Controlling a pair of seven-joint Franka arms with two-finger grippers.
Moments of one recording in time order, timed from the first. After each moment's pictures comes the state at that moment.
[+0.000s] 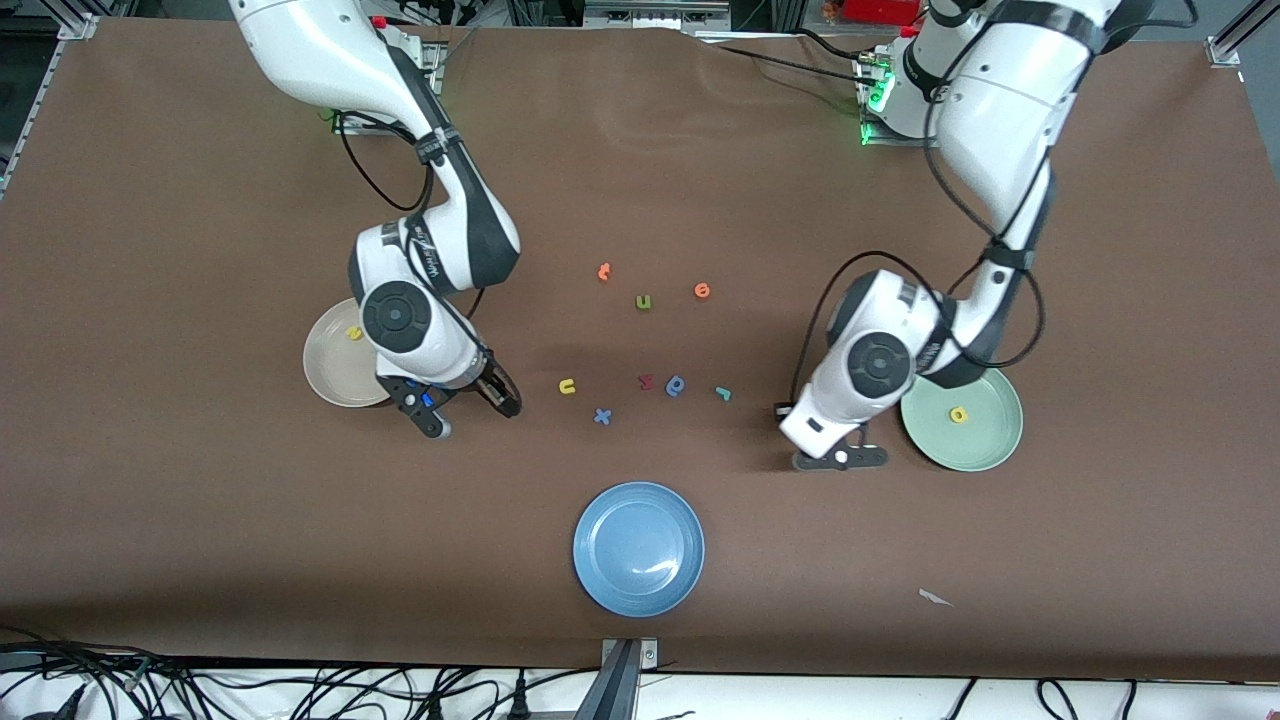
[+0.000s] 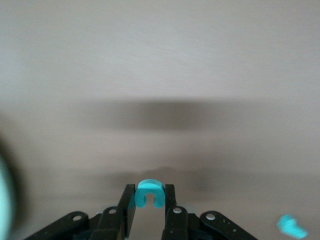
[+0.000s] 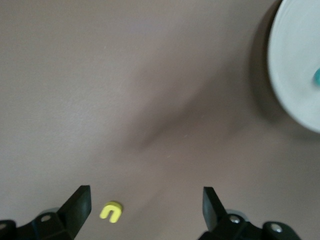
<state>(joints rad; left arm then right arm) -0.21 0.71 -0.14 -1.56 0.10 2.16 -0.40 0.62 0.65 -0.19 -1.57 0.19 2.14 1.19</state>
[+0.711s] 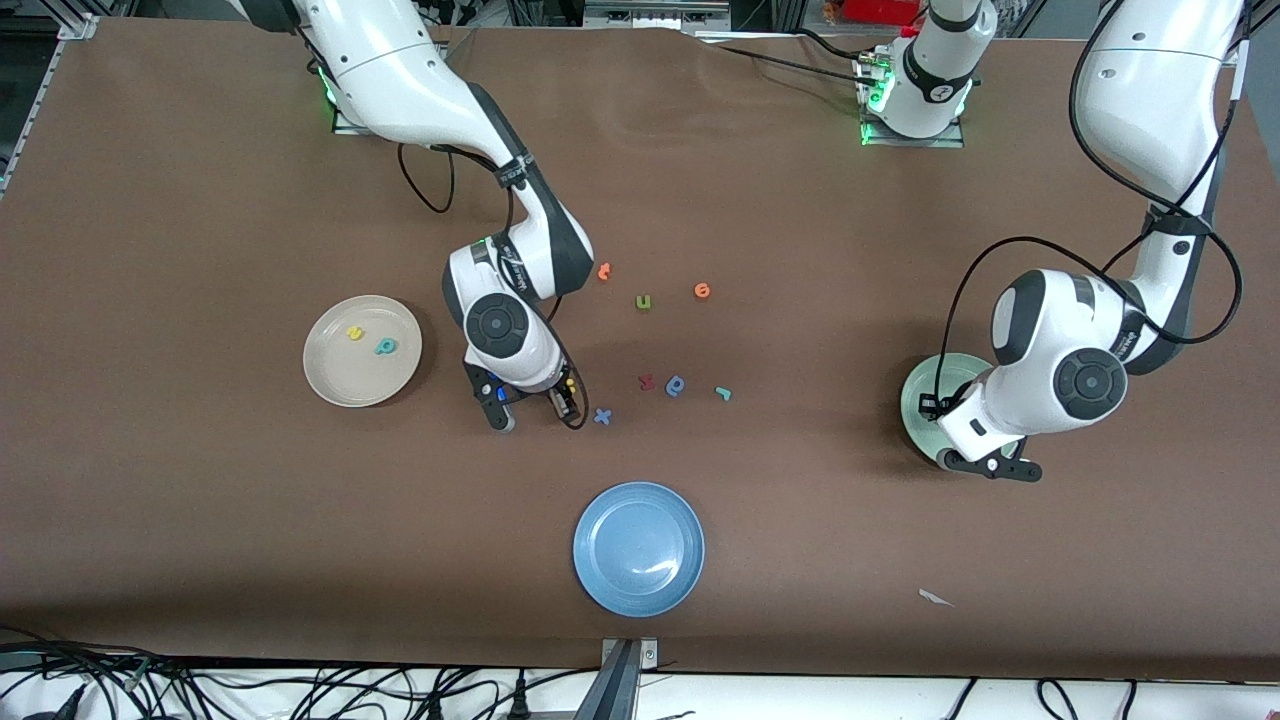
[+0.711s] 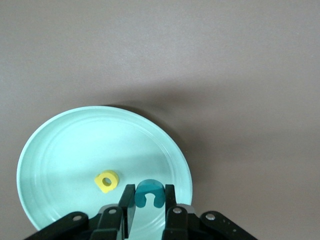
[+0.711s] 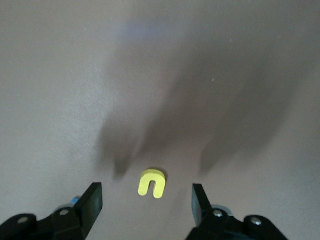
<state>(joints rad) 0.03 0.58 -0.14 -1.72 0.10 2.17 -0.01 0.72 0.82 -0.19 -1.45 0.27 2.22 1.51</state>
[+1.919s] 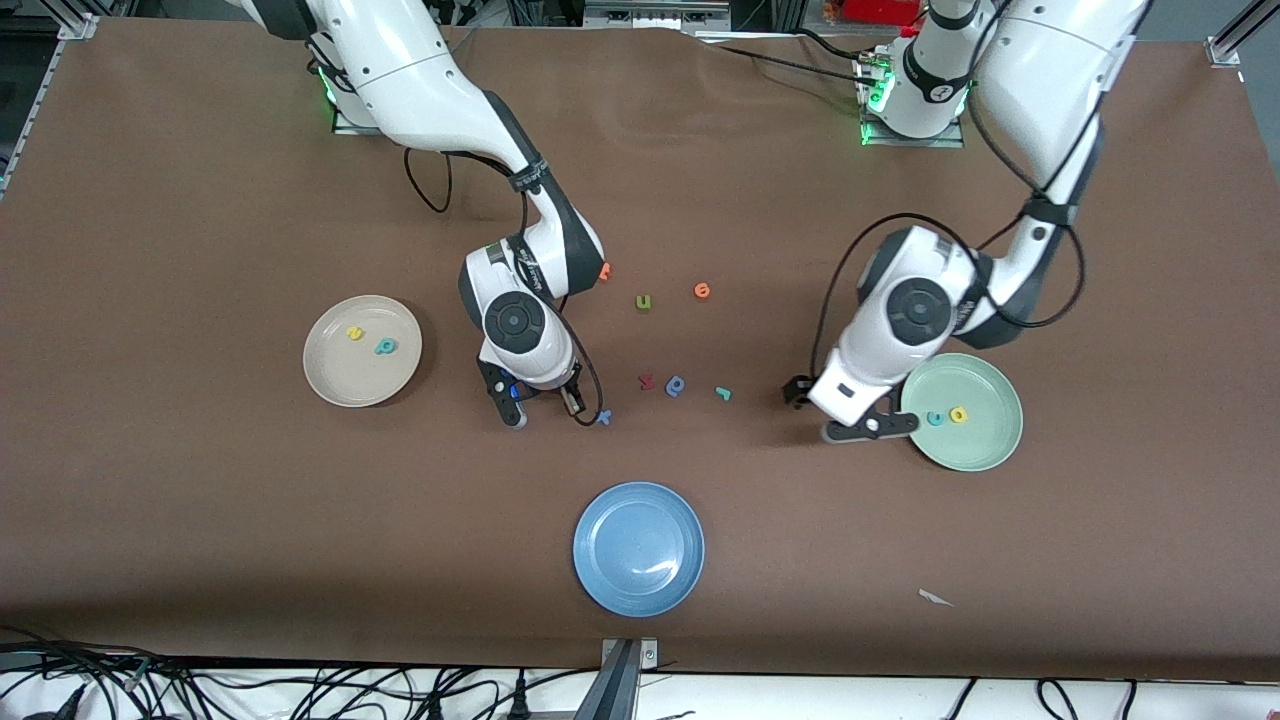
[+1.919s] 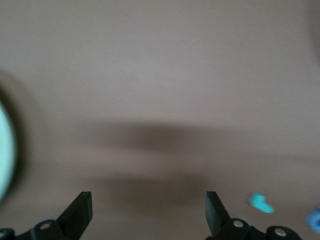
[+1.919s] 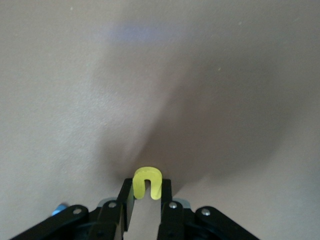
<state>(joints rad) -0.16 0.58 -0.26 -1.77 0.13 2.34 -0.67 0.74 0.85 -0.20 -1.46 0.26 2.25 1.51</state>
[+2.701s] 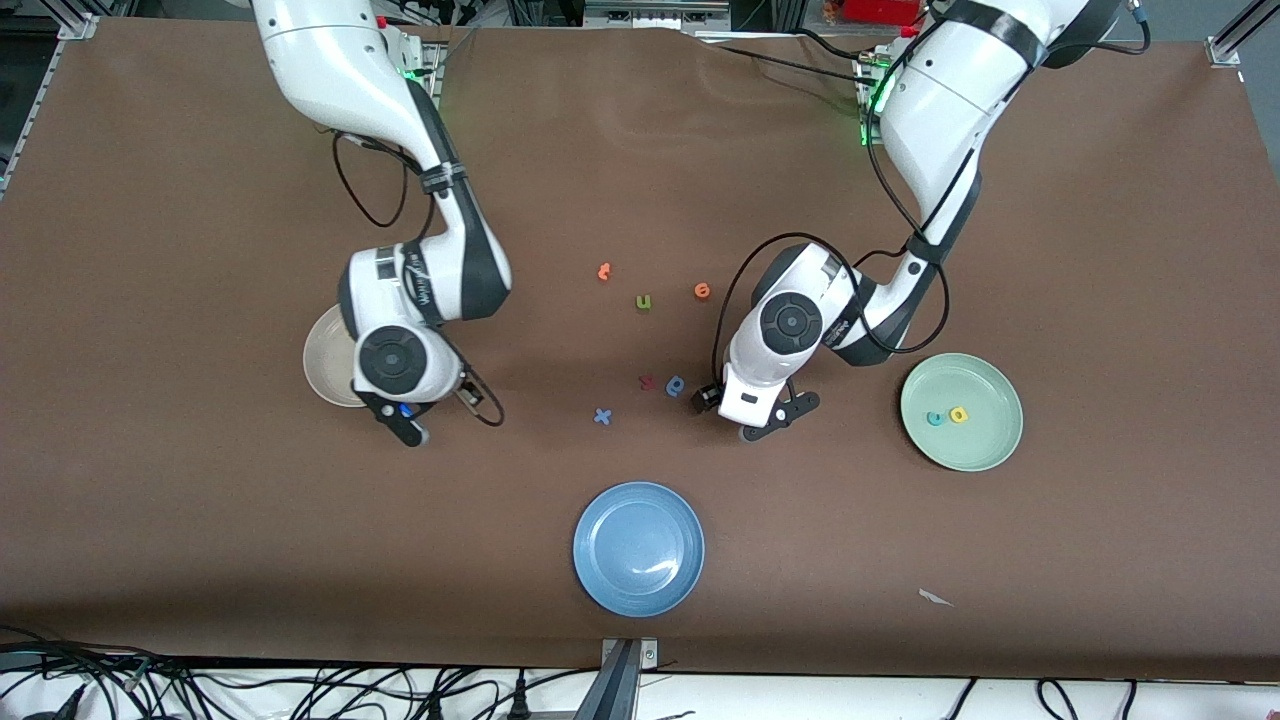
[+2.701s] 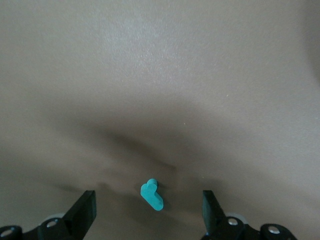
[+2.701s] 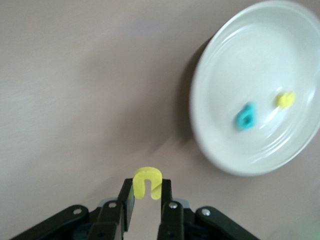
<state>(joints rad) -0.32 0.79 -0.26 -1.57 0.09 2.34 -1.11 0.72 0.68 -0.46 -1.59 0.24 1.91 0.91</state>
